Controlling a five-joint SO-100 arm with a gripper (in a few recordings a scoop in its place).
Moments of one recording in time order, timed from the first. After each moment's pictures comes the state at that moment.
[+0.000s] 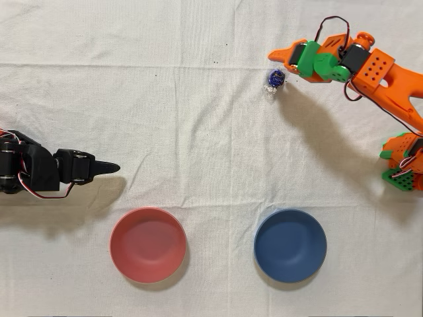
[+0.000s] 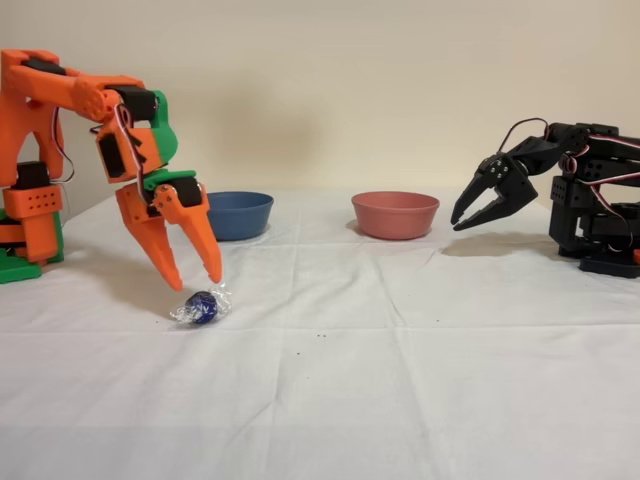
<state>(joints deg) 33.7 72.2 85.3 59.5 -16.3</state>
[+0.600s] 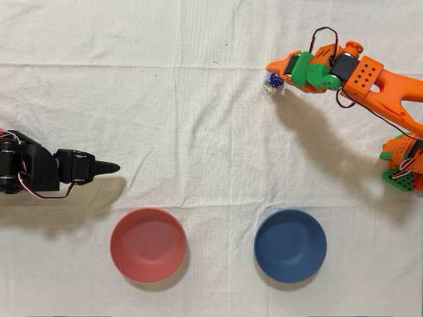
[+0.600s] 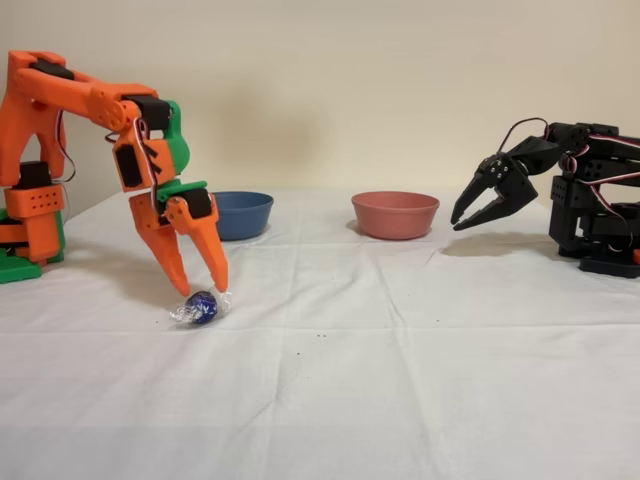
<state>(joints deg) 31.1 70.4 88.1 60.7 -10.7</state>
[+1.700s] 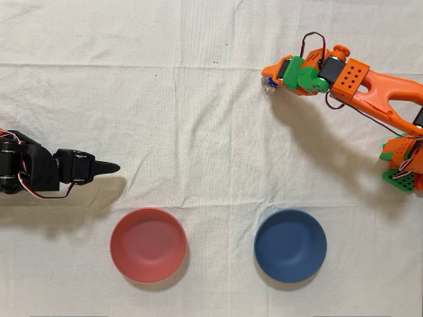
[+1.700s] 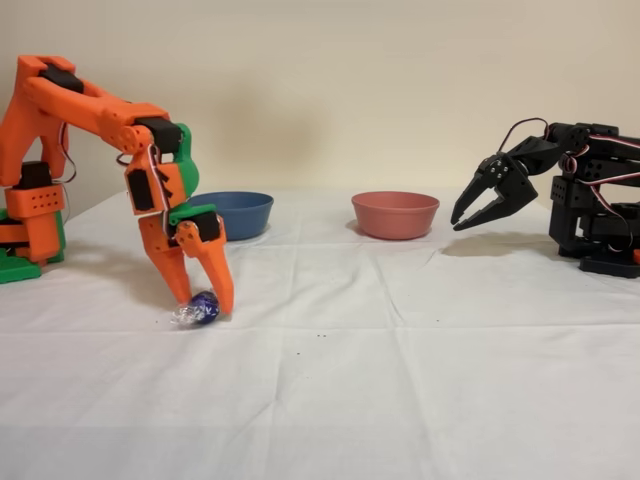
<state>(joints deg) 29.7 64.1 85.3 57.5 -12.2</state>
